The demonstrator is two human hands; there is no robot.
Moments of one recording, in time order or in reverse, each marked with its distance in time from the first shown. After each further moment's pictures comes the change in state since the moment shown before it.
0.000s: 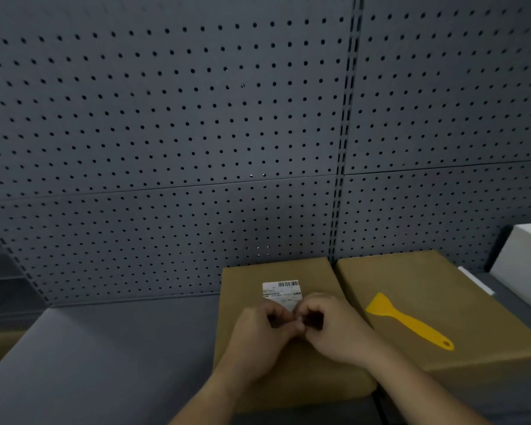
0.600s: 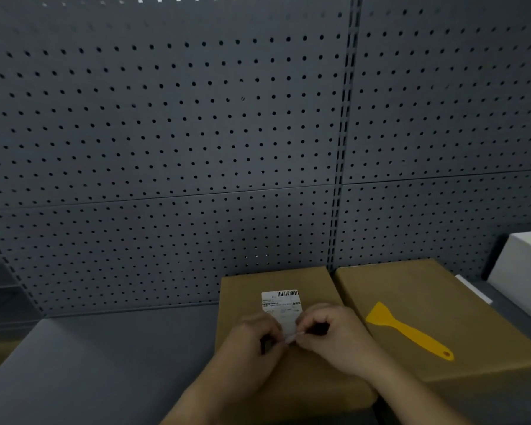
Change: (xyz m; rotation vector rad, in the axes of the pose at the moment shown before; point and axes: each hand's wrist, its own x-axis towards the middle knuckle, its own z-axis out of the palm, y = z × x) left_hand 0.003 -0.026 -0.016 0.278 -0.065 0.336; right_hand -0.002 0.004 0.001 0.177 0.076 0.041
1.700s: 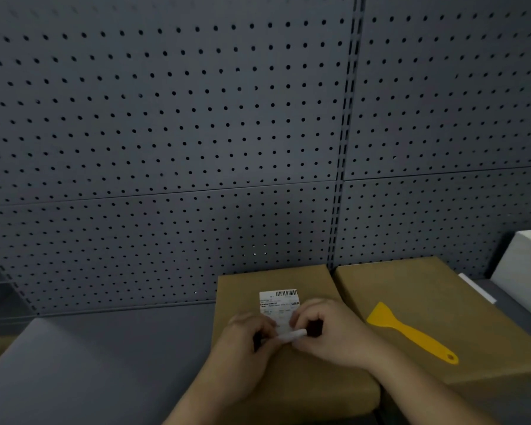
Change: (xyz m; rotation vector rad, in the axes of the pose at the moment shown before) left_hand 0.000 -0.002 0.000 -0.011 0.080 -0.107; right_hand 0.018 0.002 -0.009 -0.085 -0.168 -0.059
